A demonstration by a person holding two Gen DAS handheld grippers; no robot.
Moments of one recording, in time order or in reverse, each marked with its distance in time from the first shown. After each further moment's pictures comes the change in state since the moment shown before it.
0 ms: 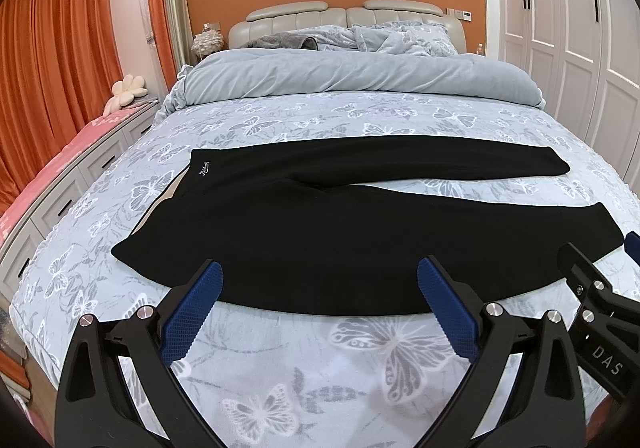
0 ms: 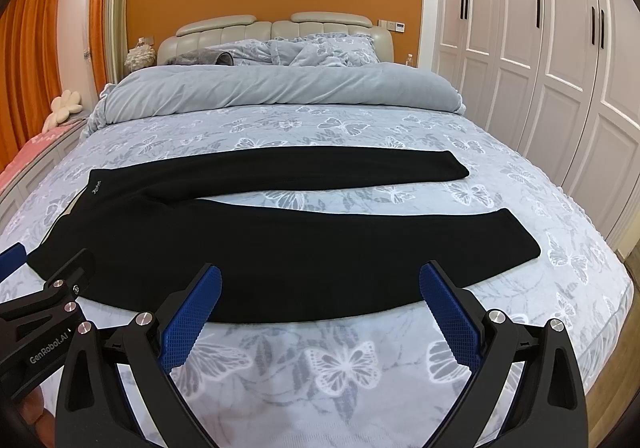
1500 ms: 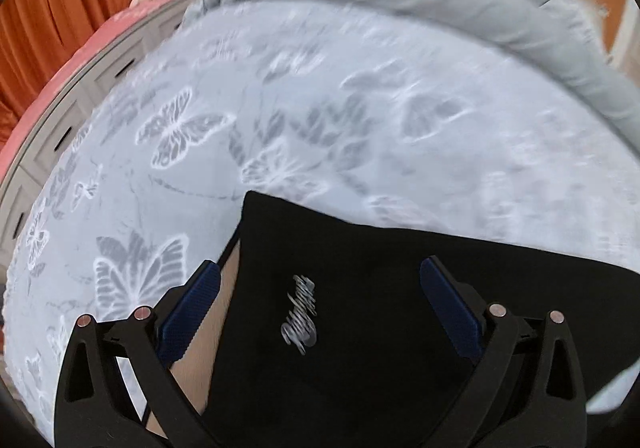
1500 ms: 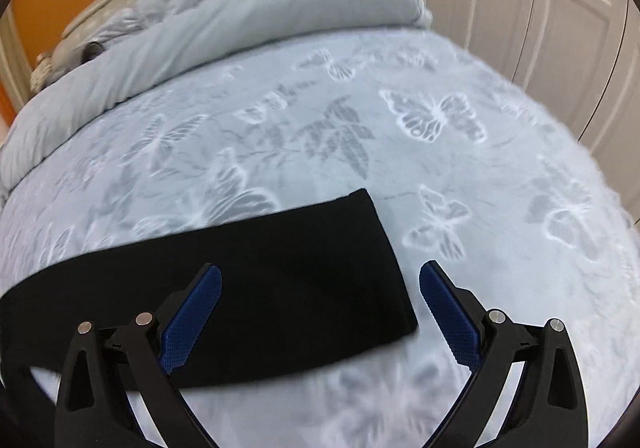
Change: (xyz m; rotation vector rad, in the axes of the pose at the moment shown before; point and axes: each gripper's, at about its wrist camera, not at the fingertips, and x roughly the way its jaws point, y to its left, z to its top) left arm 0.407 0.246 0.171 -0.240 0.429 0.169; right arm 0.405 -0.272 0.179 0.206 0.342 -0.041
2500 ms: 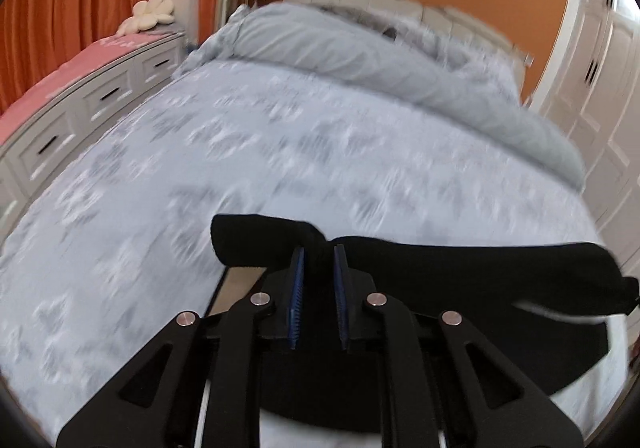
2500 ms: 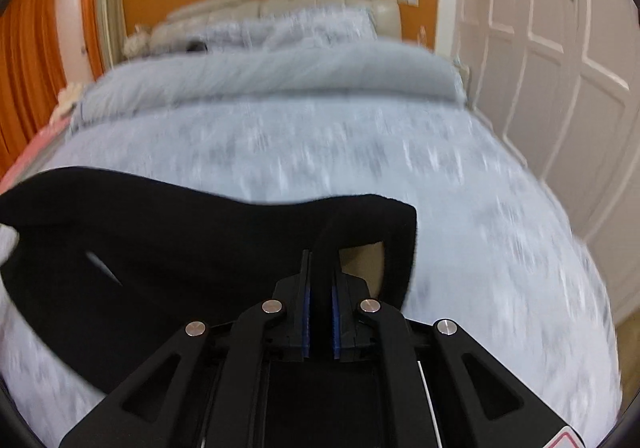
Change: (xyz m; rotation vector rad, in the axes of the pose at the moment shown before) left arm -0.206 0.099 -0.146 0.011 -0.238 -0.266; right arm -0.179 -0.036 -0.128 -0.275 -0.173 0.145
